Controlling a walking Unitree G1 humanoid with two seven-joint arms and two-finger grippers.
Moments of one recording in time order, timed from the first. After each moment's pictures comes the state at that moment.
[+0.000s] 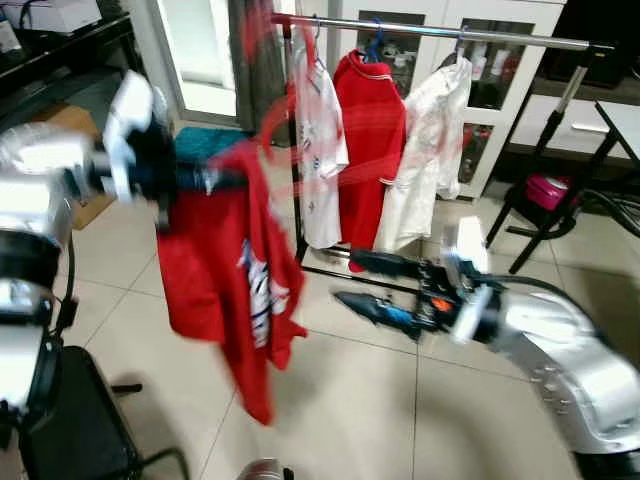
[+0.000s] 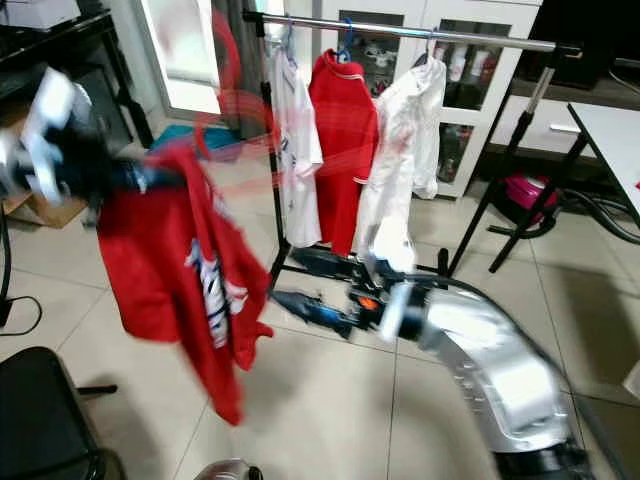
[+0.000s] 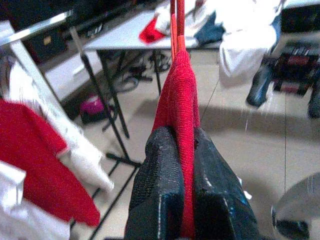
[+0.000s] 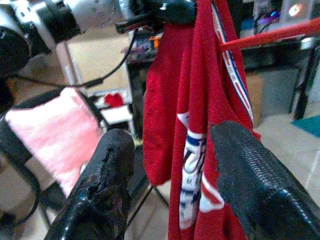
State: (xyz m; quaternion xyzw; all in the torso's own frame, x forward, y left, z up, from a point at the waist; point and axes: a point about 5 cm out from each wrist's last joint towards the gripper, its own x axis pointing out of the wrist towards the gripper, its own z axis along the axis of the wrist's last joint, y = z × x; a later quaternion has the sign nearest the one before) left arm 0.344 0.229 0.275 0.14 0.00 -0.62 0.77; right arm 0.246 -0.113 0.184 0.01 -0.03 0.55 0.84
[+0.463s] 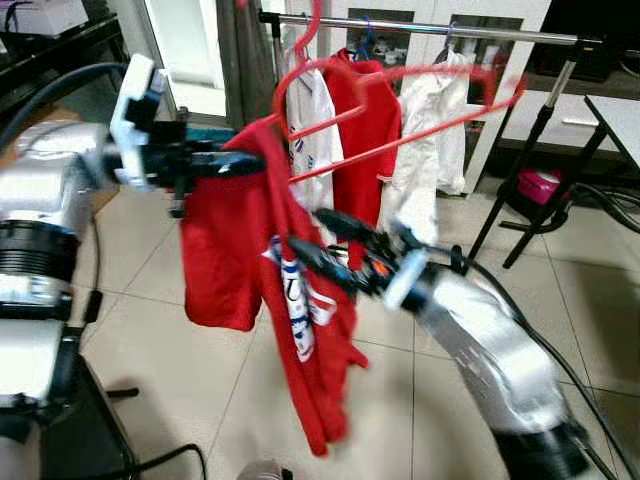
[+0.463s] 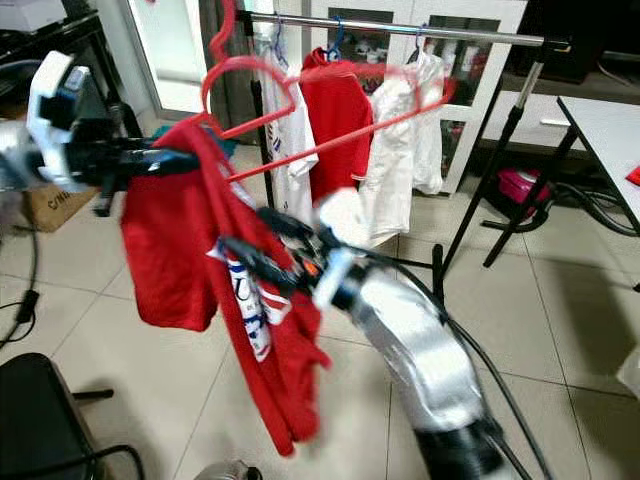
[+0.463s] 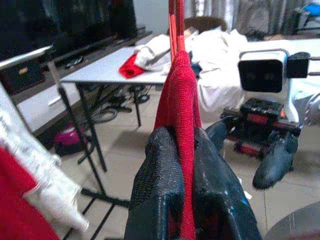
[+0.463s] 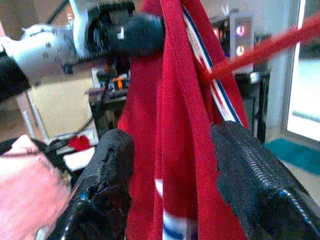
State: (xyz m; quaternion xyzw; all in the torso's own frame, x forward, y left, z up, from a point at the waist) left arm 0.346 0.202 0.276 0.08 -0.03 -0.66 0.75; right arm 0.269 -0.059 0.194 0.04 -0.09 0.49 0.87
